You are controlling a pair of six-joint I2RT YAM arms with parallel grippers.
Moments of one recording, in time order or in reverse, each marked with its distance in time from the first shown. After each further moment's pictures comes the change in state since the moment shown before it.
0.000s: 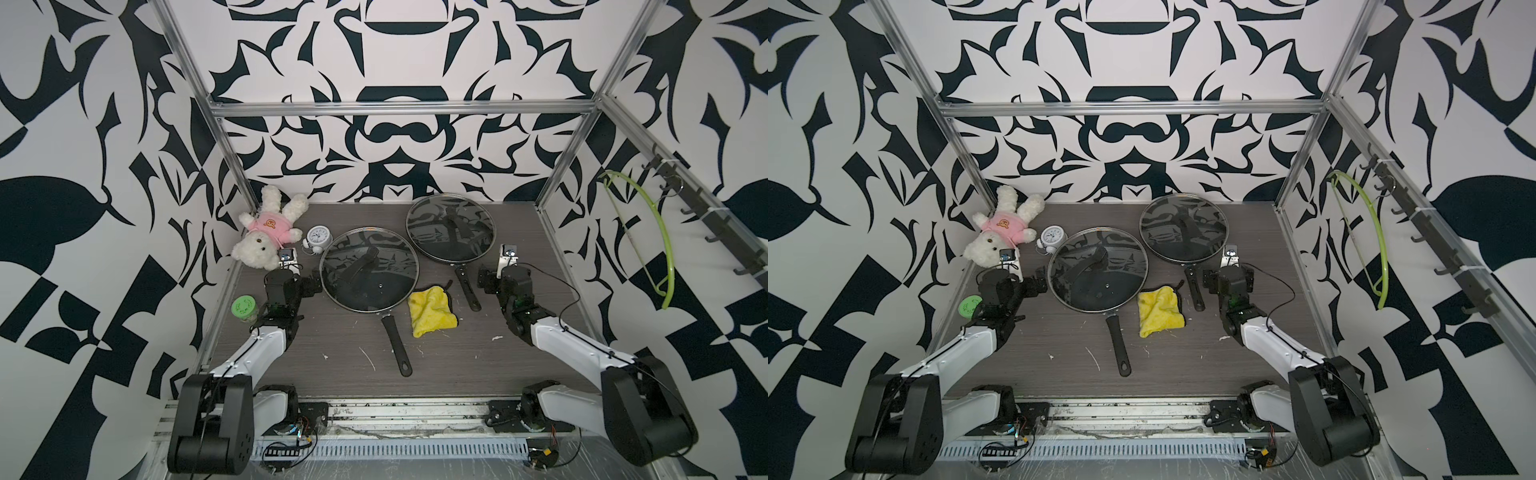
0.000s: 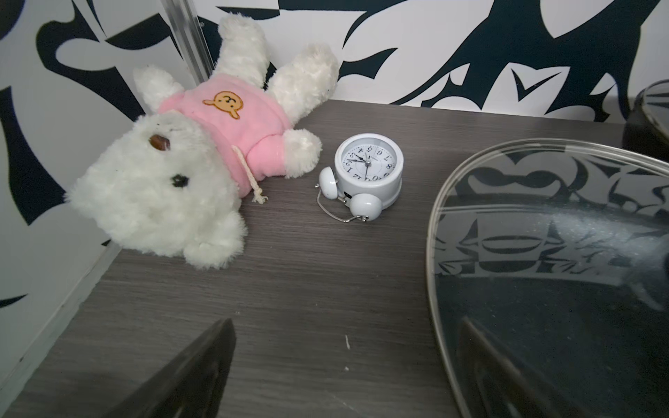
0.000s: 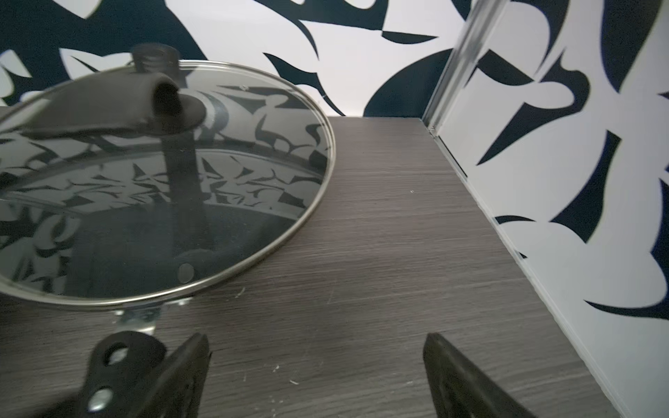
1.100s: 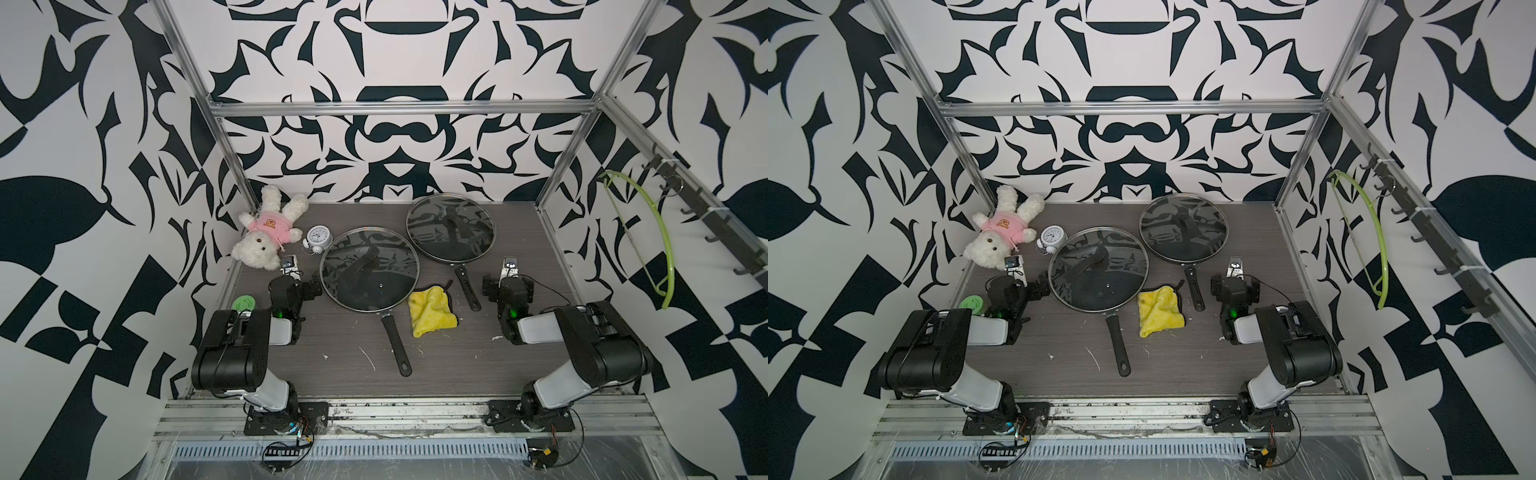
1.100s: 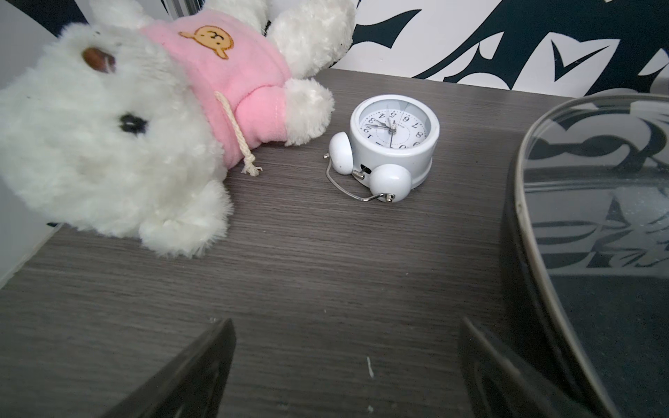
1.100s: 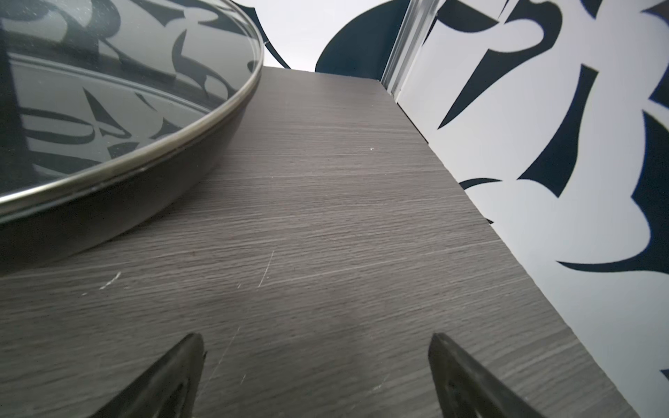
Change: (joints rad) left arm 0.051 0.341 -0.051 0.387 0.052 -0.024; right arm -0.109 0.346 -0.103 0.453 0.014 -0.087
